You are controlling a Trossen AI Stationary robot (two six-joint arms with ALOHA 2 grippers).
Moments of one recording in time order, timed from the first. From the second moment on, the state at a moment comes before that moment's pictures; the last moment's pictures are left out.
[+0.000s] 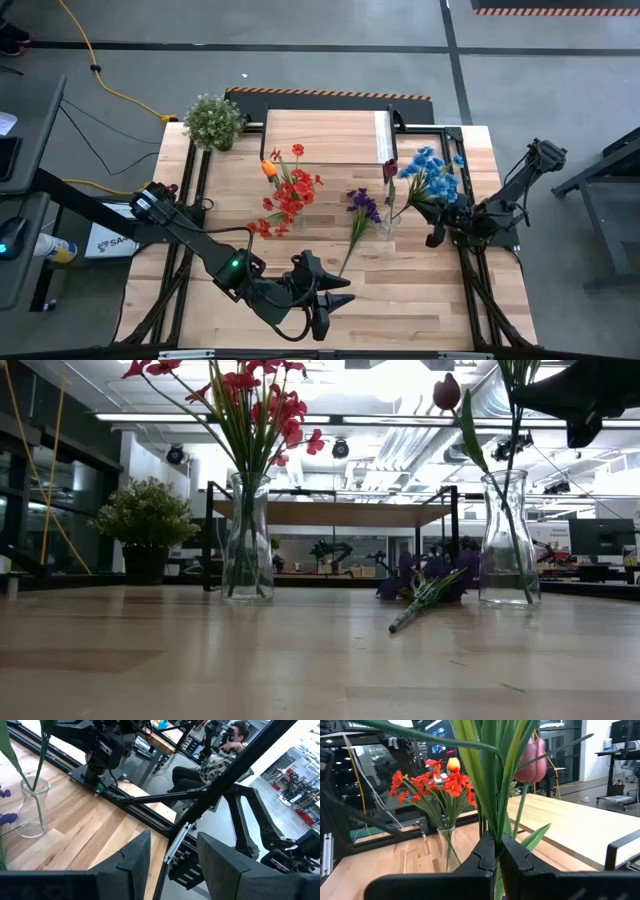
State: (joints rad) left arm -0.62 1.82 1.78 -0.27 -0.68 -0.79; right arm 0.74 0.44 0.16 0.42 1.12 0.02
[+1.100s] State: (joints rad) left arm -0.62 1.82 1.78 -0.29 -0.66 -0.79; right arm 0.74 0.45 0.16 0.39 1.04 0.05
